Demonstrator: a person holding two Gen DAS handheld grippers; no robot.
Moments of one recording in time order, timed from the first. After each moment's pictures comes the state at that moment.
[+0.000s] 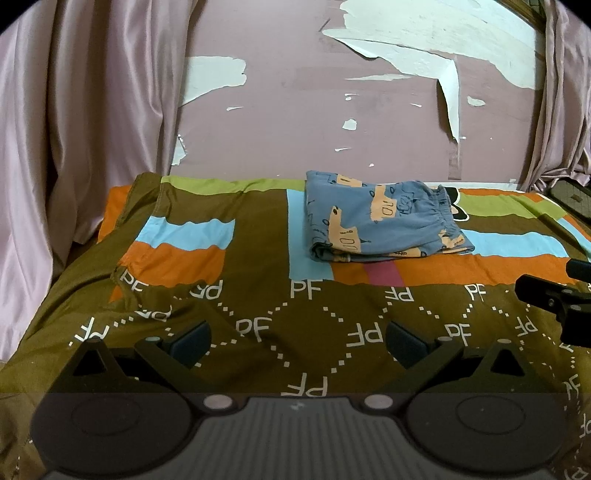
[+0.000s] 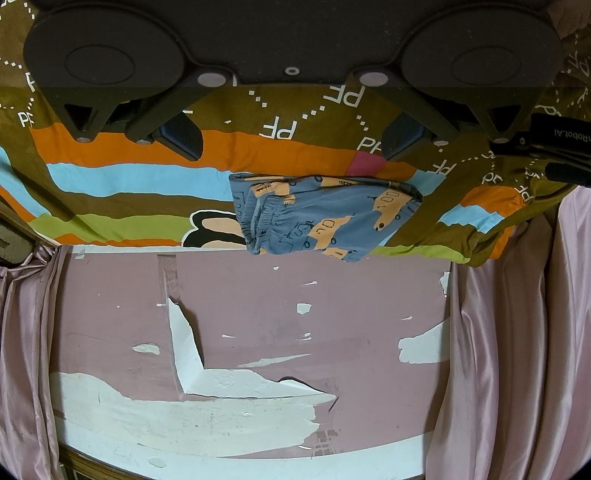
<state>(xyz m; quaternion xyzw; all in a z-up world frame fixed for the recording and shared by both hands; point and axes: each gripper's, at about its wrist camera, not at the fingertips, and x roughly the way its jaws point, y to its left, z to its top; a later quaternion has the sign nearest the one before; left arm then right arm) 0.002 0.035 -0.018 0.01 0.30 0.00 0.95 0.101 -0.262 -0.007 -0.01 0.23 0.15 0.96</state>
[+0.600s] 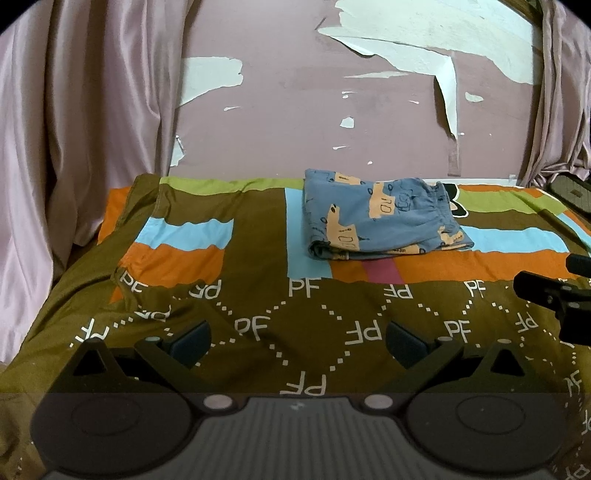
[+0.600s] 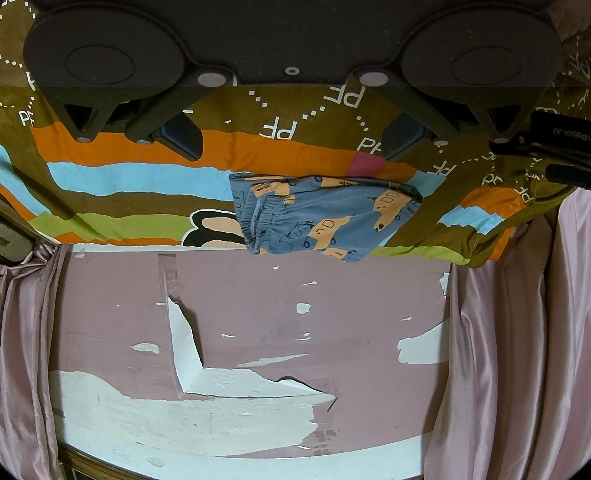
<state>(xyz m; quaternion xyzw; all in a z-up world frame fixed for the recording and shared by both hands) 0.001 0.032 -0.018 0.02 0.30 0.00 0.95 0.101 -0.261 -0.008 -0.01 0.23 0.15 0.96</state>
